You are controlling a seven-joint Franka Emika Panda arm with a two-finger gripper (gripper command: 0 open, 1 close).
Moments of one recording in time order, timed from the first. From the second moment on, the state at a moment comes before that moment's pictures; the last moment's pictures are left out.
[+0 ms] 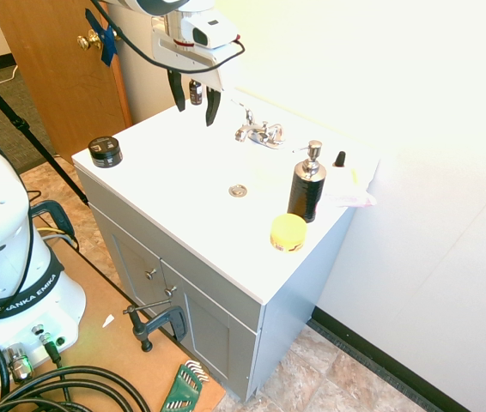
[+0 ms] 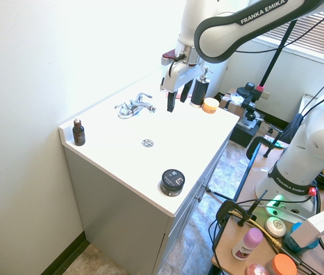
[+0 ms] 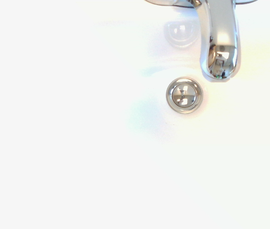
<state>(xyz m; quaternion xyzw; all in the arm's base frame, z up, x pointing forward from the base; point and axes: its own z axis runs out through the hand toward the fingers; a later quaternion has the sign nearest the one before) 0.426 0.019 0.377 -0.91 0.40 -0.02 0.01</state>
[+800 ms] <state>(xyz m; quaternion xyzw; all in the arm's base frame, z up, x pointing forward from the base) 0.532 -0.031 0.334 -0.86 0.50 -0.12 -0.06</state>
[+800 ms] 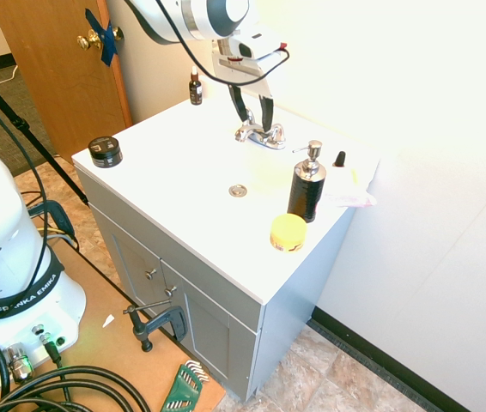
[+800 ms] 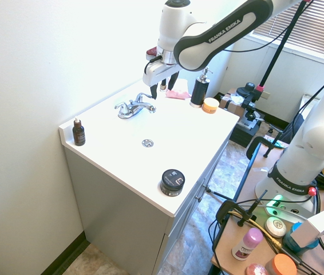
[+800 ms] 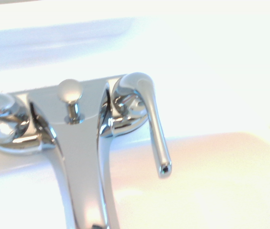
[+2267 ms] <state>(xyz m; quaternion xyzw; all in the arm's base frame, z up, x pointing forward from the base) 0.556 -0.094 0.308 -0.84 0.52 -0.13 -0.08</state>
